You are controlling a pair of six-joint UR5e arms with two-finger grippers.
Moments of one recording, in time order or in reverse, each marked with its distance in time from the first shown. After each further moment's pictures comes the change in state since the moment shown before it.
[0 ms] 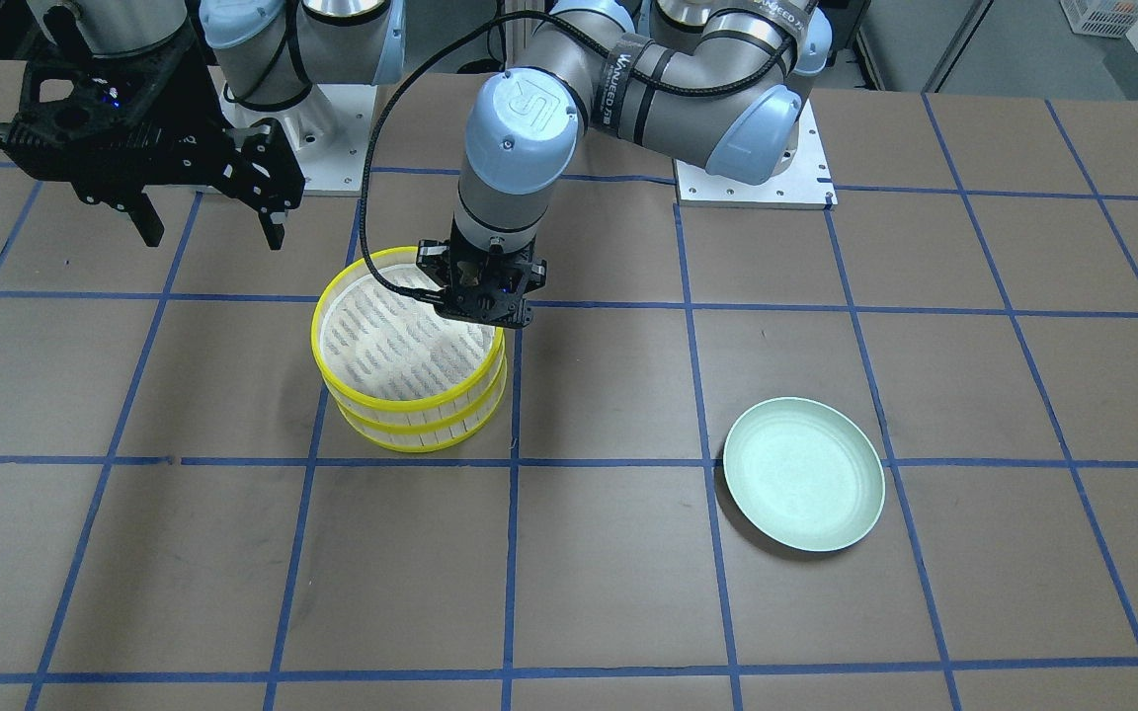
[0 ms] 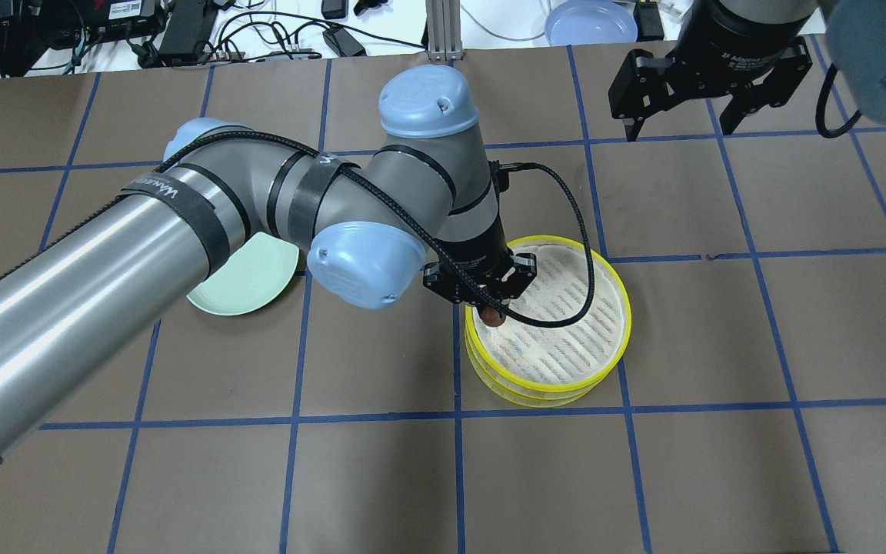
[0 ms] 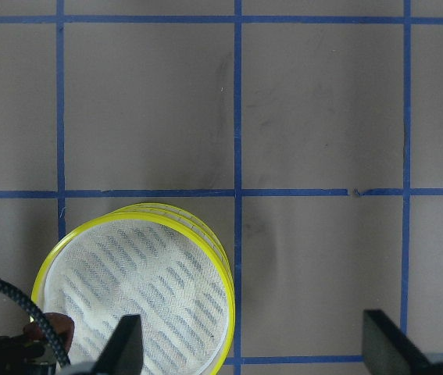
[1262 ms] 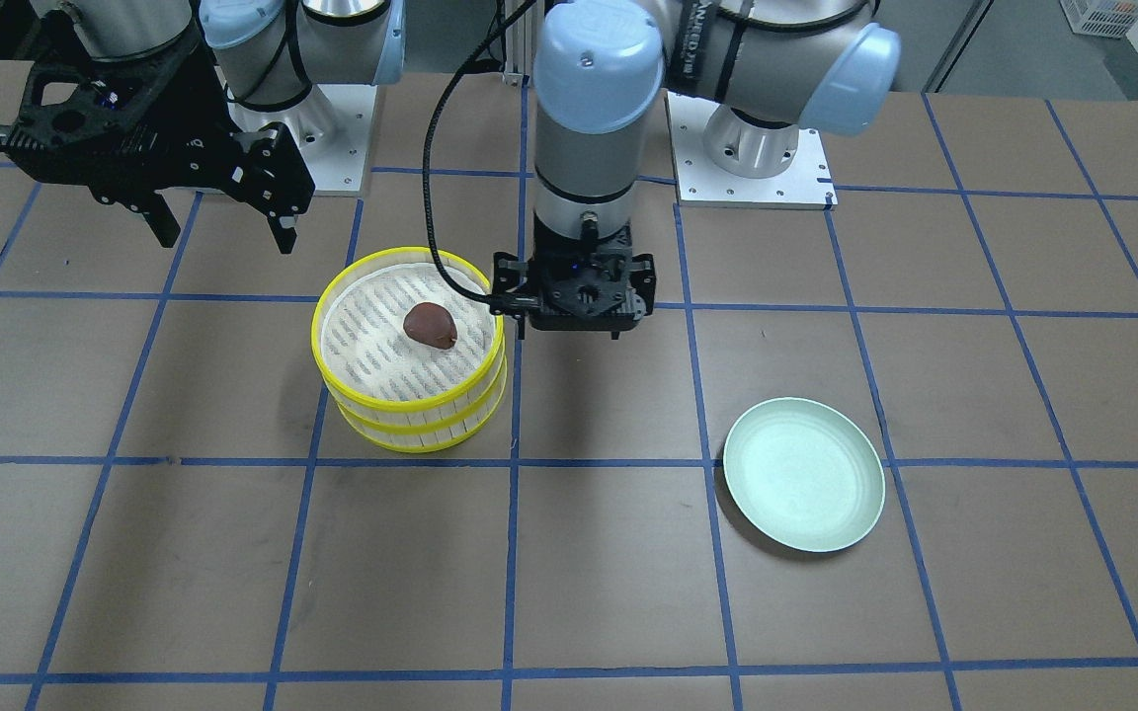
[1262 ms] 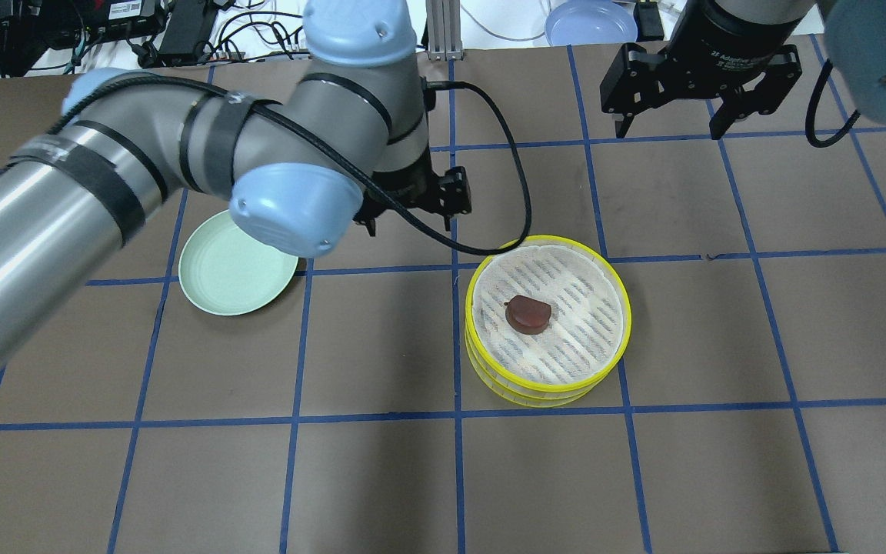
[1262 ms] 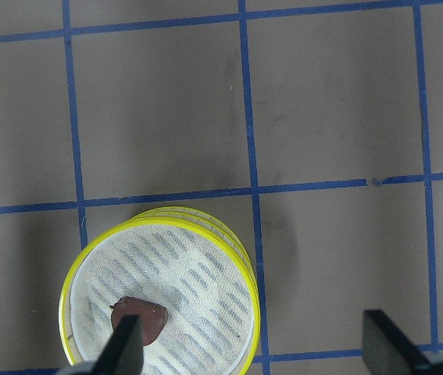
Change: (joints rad) left arm 0.142 0.088 0.083 -0.017 0.260 0.042; right arm 0.000 0.001 0.000 0.000 0.031 0.070
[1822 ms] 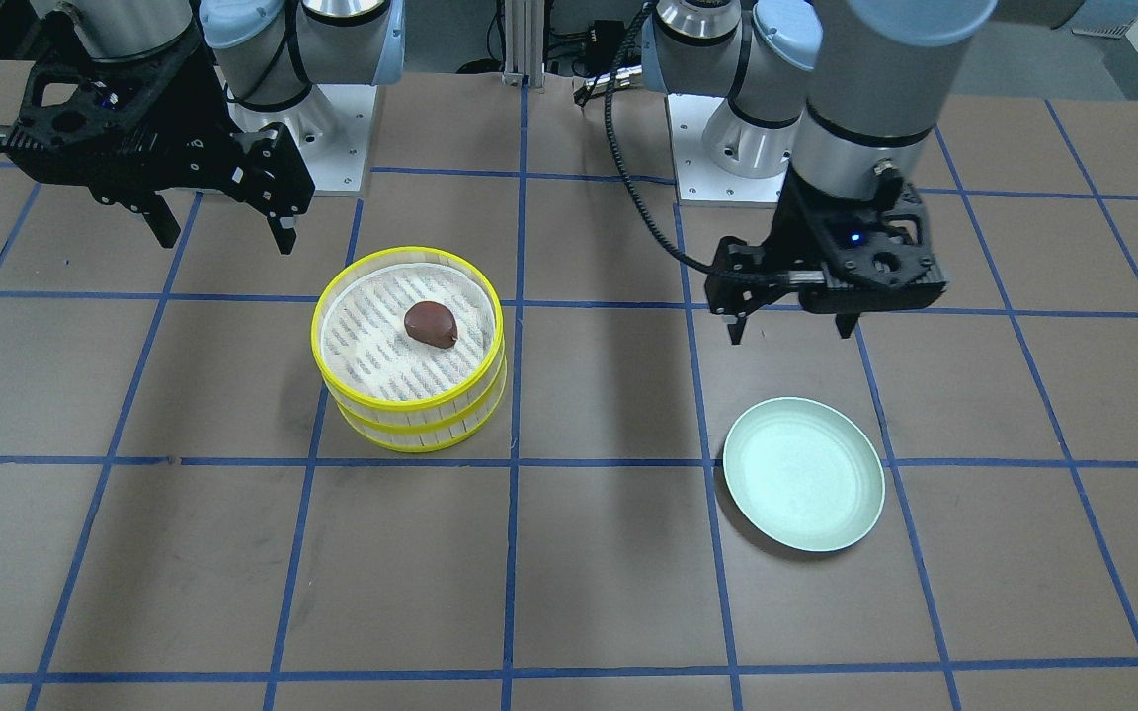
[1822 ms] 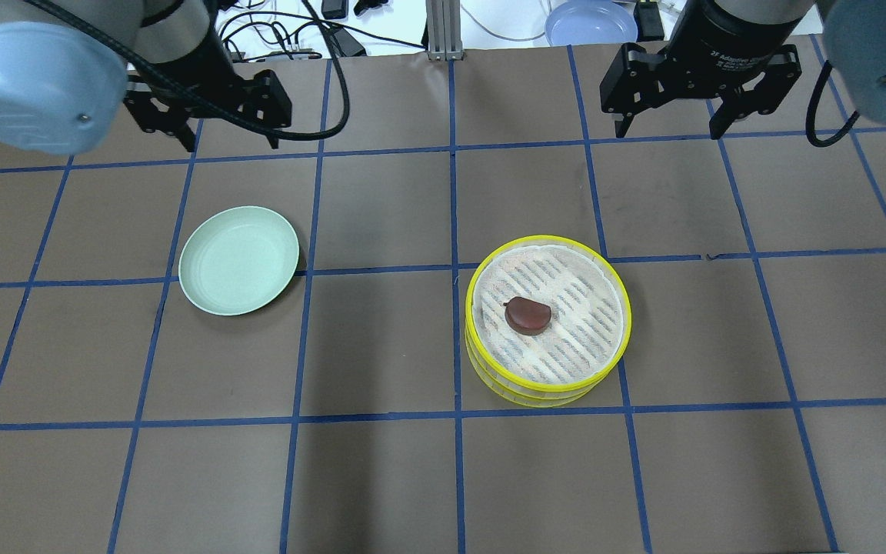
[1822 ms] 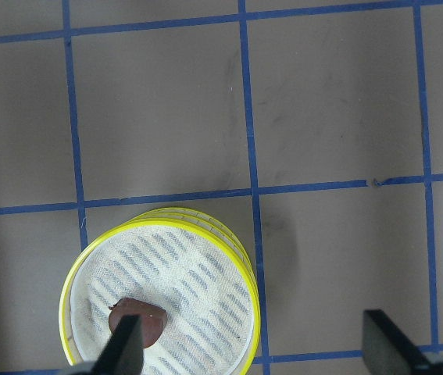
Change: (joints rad) left arm 0.289 0.118 0.078 -0.126 0.091 0.298; right arm 0.000 0.001 0.000 -0.002 0.000 0.000
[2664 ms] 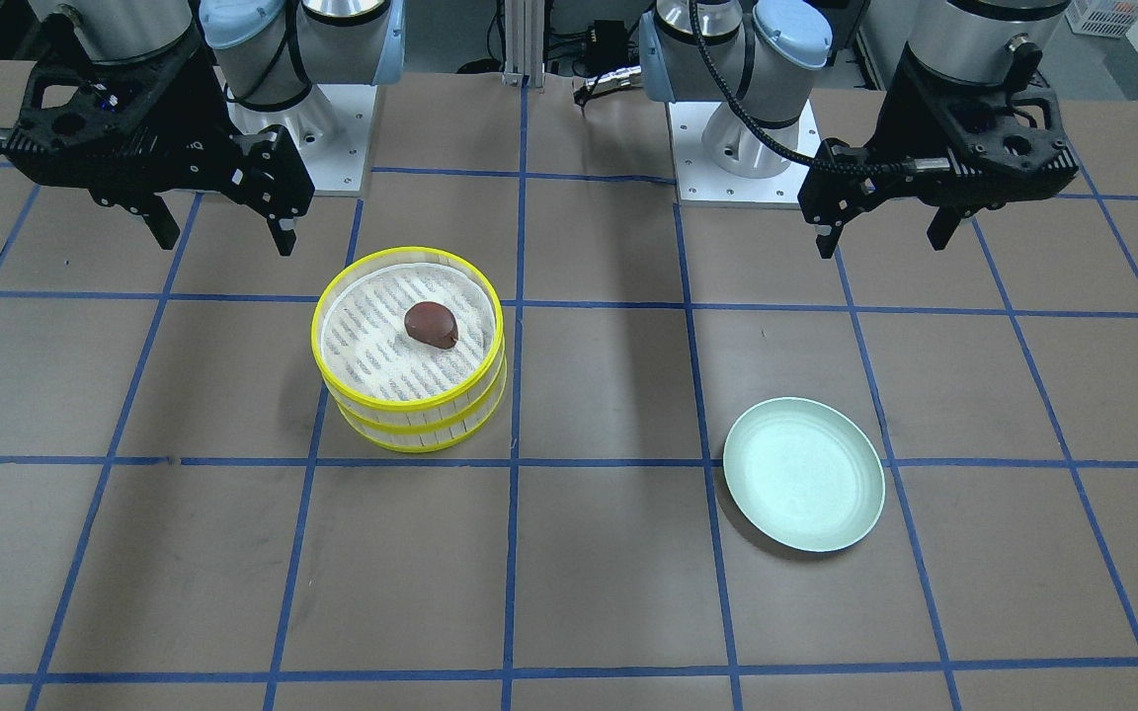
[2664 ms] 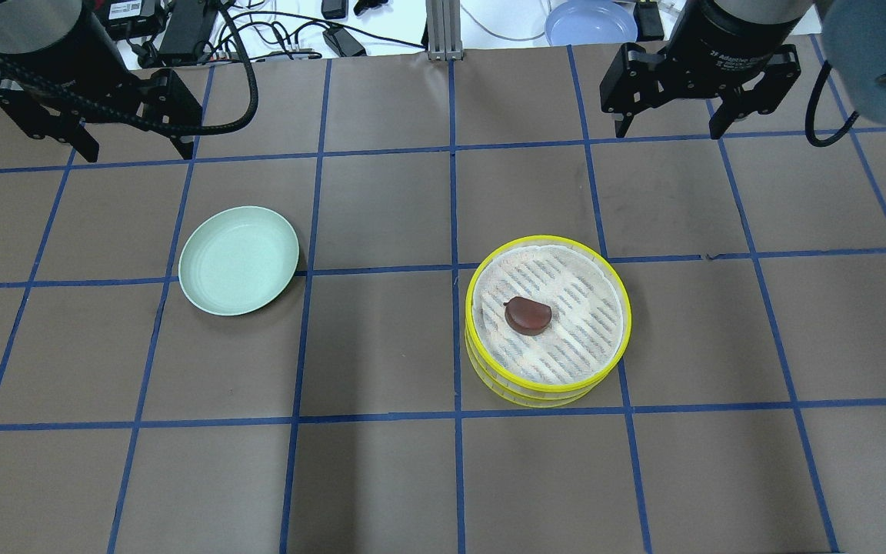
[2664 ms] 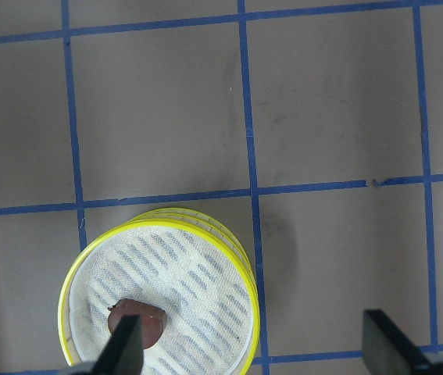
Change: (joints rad) left arm 0.077 0.112 0.003 -0.161 0.001 0.069; right arm 0.000 0.002 0.000 0.000 -0.002 0.000
